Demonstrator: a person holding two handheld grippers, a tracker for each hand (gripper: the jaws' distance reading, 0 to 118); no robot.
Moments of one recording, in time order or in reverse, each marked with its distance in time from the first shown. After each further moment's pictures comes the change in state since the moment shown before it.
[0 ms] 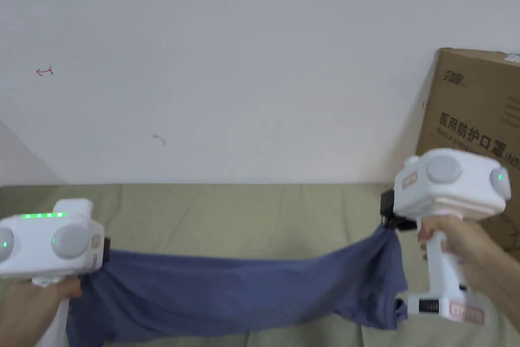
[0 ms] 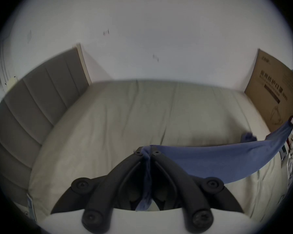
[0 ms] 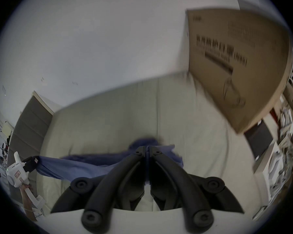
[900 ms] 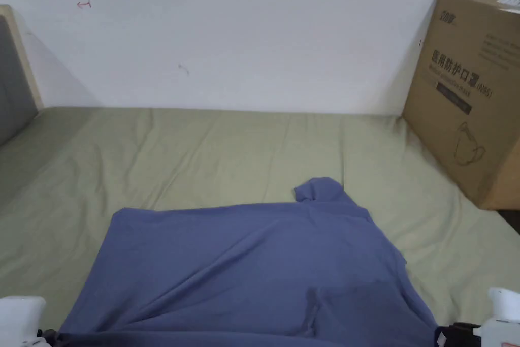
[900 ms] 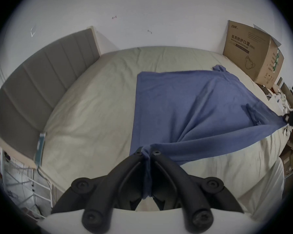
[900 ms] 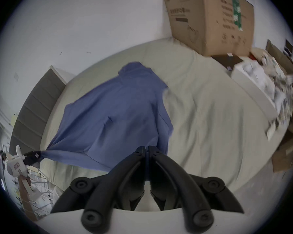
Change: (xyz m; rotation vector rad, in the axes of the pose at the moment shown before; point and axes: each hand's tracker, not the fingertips) left arm -0.093 -0.311 0.274 -0.103 -0.023 -0.085; right arm 0.092 -0.376 0.237 -0.067 0.067 -0.050
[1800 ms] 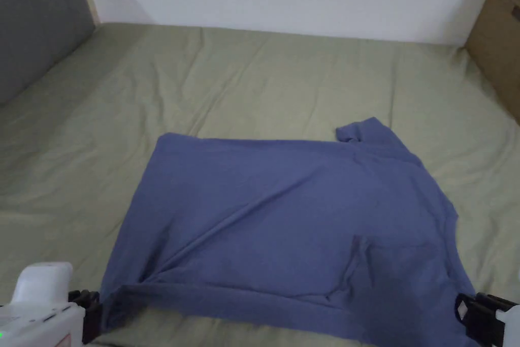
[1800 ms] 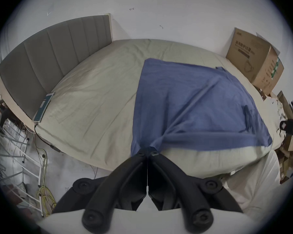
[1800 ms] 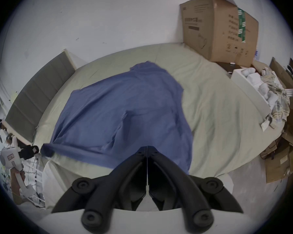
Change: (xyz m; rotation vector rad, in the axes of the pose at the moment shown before) left arm -0.009 -0.108 0.059 -0.030 0.003 0.115; right arm -0.028 -0.081 0.033 0.025 0.028 0.179
